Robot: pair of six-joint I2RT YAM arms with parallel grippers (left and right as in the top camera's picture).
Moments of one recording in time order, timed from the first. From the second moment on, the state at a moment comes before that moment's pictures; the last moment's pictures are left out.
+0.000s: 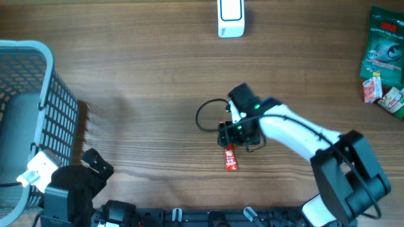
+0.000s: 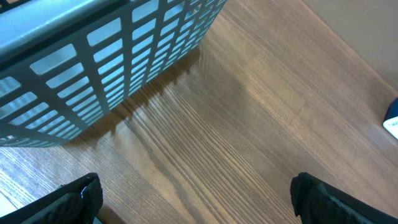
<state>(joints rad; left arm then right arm) -0.22 0.51 1.09 -1.46 -0.47 -0.90 0.58 1.72 0.92 -0.63 -0.24 0.45</state>
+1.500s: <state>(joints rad) -0.22 0.51 1.09 -1.46 -0.47 -0.90 0.39 1.71 1.05 -0.57 -1.56 1.16</state>
